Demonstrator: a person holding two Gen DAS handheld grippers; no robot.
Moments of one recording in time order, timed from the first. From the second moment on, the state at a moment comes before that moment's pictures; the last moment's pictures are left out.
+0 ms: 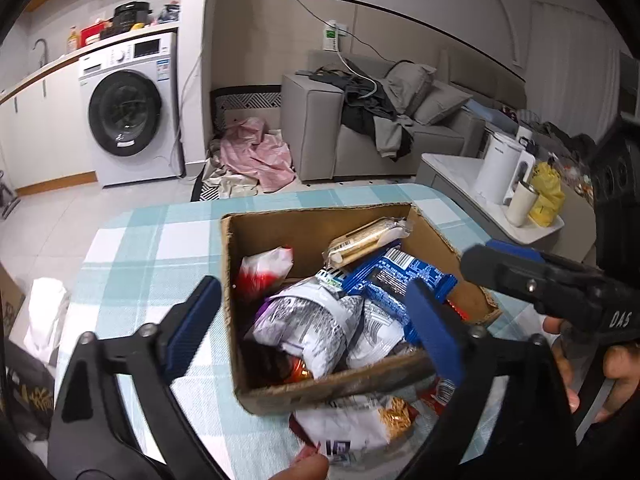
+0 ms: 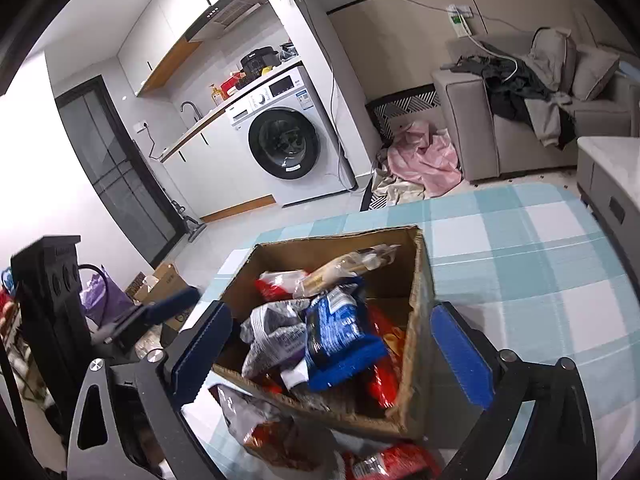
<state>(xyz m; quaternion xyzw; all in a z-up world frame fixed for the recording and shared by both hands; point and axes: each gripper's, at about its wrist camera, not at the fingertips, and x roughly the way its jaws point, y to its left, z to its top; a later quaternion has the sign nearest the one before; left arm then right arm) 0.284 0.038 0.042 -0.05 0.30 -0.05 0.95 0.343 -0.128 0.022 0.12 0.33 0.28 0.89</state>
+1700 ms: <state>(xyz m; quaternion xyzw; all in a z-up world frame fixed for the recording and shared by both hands) 0.188 0.009 -0.018 -0.04 0.36 -0.04 0.93 0.270 -0.161 -0.043 0.01 0.42 0.22 0.88</state>
